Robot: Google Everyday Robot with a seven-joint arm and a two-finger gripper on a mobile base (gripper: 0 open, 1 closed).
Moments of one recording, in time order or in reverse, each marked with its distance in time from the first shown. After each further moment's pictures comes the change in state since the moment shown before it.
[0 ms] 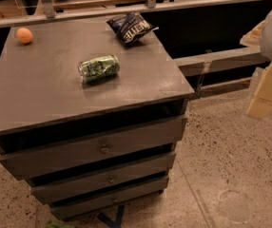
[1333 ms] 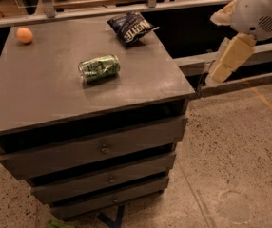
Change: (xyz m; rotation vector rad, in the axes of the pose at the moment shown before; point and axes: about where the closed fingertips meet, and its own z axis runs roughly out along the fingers) arm -0.056 -0.075 0.023 0.024 -0.289 -0.017
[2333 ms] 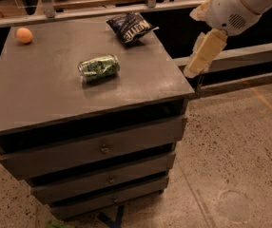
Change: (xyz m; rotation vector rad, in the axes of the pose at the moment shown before) arm -0.035 -0.027 0.040 -0.009 -0.077 -0.039
